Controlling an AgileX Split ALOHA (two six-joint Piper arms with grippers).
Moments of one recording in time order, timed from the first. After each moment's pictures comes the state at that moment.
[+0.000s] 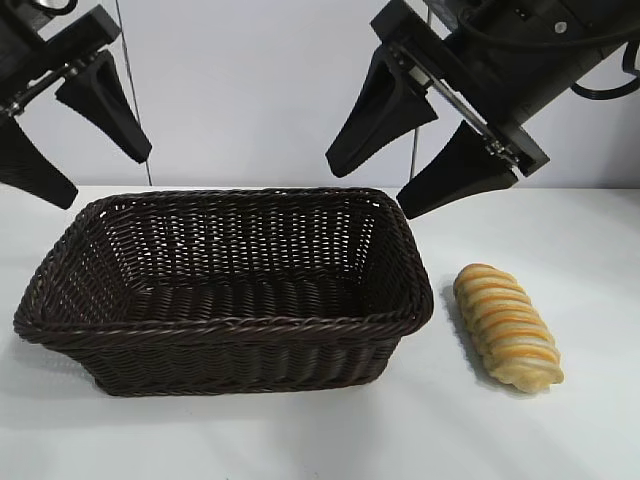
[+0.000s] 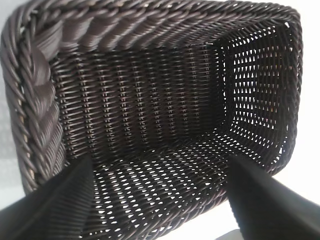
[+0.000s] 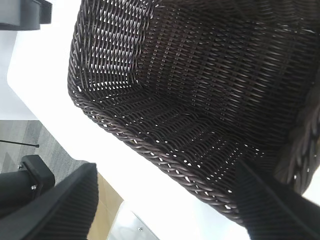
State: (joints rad) left arm -0.14 1.68 -1.17 -0.66 0.92 0.24; right arm 0.29 1.63 -1.12 0.82 0.89 -0.53
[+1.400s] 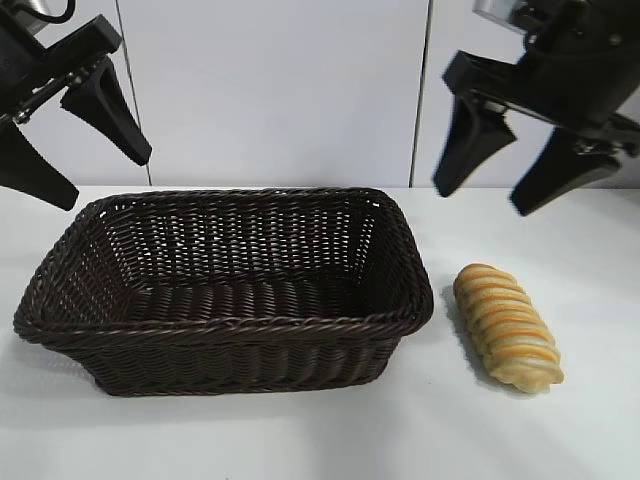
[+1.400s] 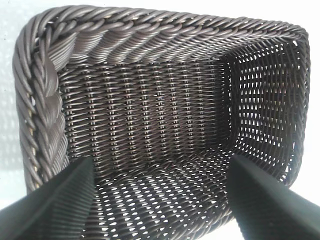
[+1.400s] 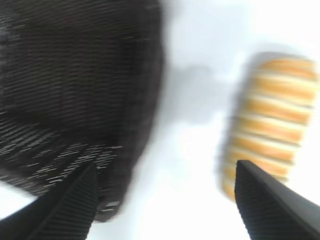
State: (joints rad) left arm -0.14 1.68 -1.17 -0.66 0.88 0.24; right arm 0.18 1.63 -1.17 0.19 0.86 -0.07
